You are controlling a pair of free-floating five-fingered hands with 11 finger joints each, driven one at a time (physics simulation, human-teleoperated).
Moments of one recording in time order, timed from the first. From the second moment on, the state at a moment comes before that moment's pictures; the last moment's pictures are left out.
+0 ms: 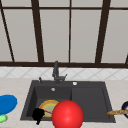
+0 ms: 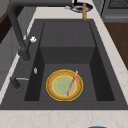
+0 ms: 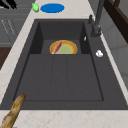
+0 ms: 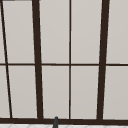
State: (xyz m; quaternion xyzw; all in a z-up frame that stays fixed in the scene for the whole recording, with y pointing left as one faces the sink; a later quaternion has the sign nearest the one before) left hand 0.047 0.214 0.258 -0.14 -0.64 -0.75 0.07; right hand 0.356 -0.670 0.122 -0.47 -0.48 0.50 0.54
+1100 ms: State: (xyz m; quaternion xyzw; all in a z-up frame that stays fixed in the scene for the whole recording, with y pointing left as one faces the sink) left hand 0.047 0.214 0.258 -0.14 -0.64 -0.75 0.07; right hand 0.364 -0.636 0.144 -0.44 -0.39 0.58 0.57
